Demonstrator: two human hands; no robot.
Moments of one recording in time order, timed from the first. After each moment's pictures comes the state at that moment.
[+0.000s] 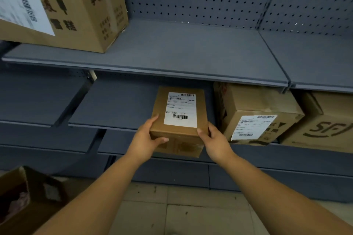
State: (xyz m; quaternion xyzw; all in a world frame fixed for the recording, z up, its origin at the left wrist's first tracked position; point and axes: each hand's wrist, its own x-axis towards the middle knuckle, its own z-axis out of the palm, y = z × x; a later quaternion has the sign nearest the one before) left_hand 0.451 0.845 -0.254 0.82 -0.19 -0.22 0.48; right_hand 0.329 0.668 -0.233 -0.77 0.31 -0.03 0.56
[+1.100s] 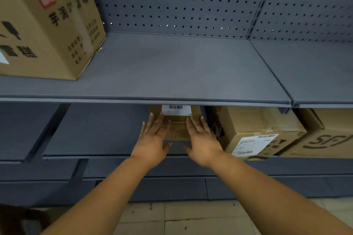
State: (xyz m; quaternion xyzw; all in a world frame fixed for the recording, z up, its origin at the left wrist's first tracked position) left_hand 0.508 0.776 -0.253 0.88 -0.45 -0.06 0.15; right_hand 0.402 0.634 -0.235 -0.96 0.21 0.11 0.16
